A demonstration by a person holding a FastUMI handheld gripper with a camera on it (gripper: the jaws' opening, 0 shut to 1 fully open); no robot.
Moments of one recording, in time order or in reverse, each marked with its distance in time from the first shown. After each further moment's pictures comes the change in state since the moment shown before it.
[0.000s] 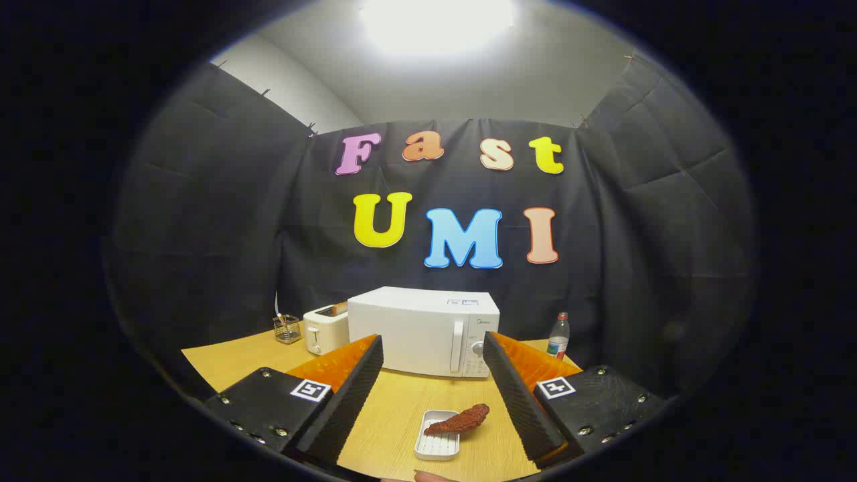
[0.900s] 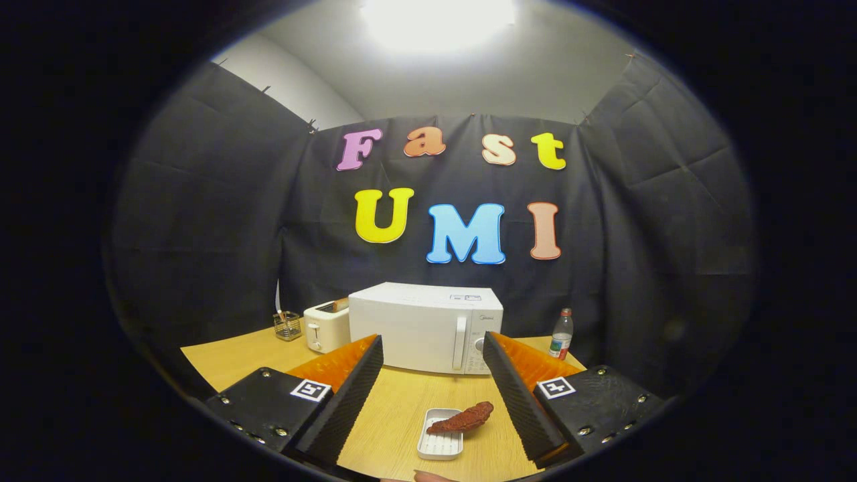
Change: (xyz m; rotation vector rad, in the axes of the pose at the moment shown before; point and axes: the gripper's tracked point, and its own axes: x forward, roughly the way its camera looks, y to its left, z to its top) arm 0.009 0.002 -0.009 0.007 0.019 0.004
